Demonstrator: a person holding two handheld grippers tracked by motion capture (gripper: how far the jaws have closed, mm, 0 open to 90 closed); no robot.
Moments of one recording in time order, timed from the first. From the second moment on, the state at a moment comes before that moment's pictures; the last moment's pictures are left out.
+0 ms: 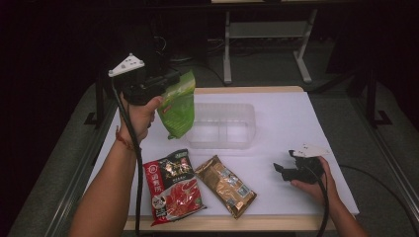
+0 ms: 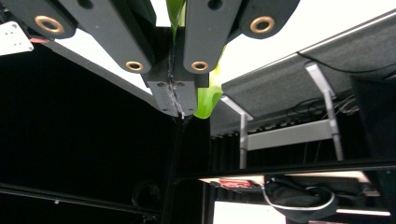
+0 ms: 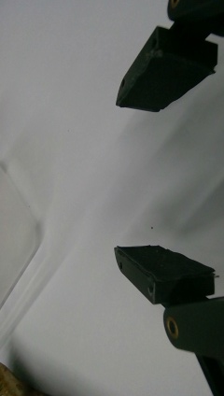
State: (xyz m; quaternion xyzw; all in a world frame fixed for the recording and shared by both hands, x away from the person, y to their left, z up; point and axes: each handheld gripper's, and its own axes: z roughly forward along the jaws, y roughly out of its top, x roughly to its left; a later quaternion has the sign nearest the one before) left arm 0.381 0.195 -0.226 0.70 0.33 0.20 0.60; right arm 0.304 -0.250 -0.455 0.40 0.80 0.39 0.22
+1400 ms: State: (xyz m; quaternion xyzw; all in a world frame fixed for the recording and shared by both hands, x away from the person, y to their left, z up) left arm 0.405 0.084 -0.222 0.72 0.28 0.17 0.61; right arm 0.304 -0.252 -0.457 0.41 0.80 0.38 0.22
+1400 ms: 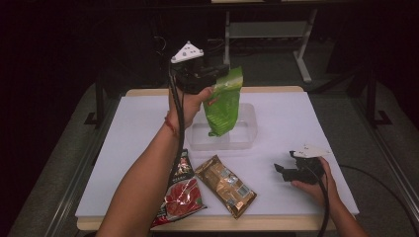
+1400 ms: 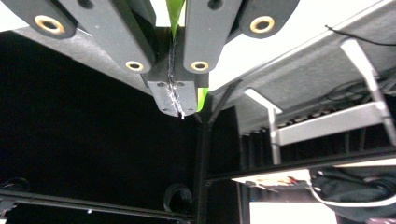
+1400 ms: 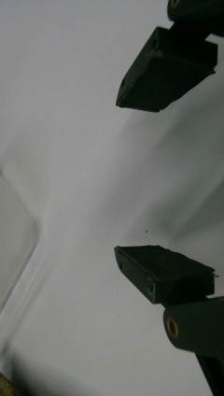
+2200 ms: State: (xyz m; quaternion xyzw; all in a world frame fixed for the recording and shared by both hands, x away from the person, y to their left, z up) left arm 0.435 0.021 -0.264 0.75 0.30 0.18 0.56; right arm 0.303 -0.252 -0.458 0.41 0.80 0.39 0.21
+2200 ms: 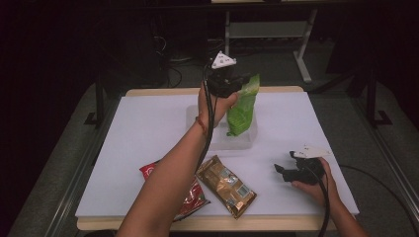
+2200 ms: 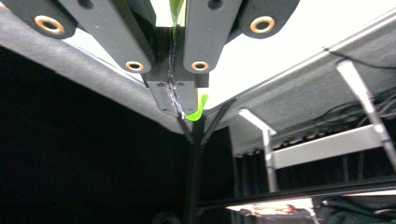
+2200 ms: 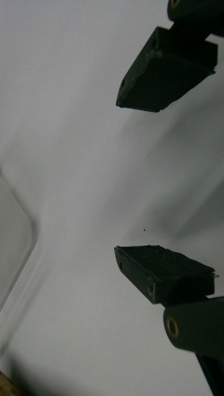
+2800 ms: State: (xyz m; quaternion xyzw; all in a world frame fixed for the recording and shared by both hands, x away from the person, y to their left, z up) left arm 0.430 -0.006 -0.269 0.74 0.29 0.19 0.58; right arm 0.303 -0.252 -0.458 0.41 0.80 0.38 0.21
